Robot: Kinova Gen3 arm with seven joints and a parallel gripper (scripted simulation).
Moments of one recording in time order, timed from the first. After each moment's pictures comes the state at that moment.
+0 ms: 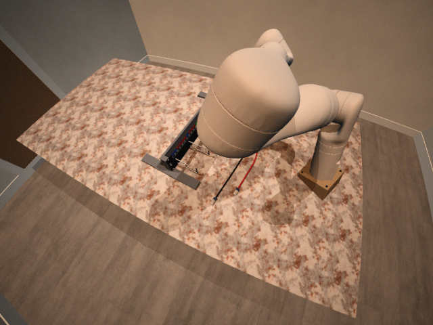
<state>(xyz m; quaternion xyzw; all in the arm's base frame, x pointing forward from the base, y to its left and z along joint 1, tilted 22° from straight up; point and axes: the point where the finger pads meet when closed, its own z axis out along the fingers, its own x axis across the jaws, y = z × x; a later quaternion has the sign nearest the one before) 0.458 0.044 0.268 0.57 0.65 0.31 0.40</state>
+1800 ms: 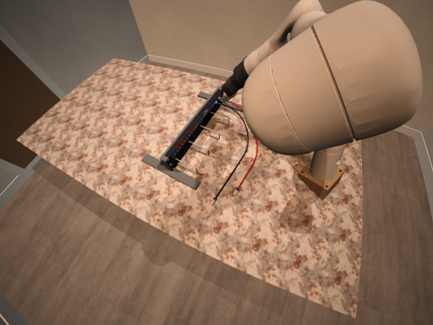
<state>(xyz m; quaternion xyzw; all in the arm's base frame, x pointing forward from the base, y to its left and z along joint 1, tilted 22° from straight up) 0.376 0.041 0.311 0.57 0.65 0.31 0.40</state>
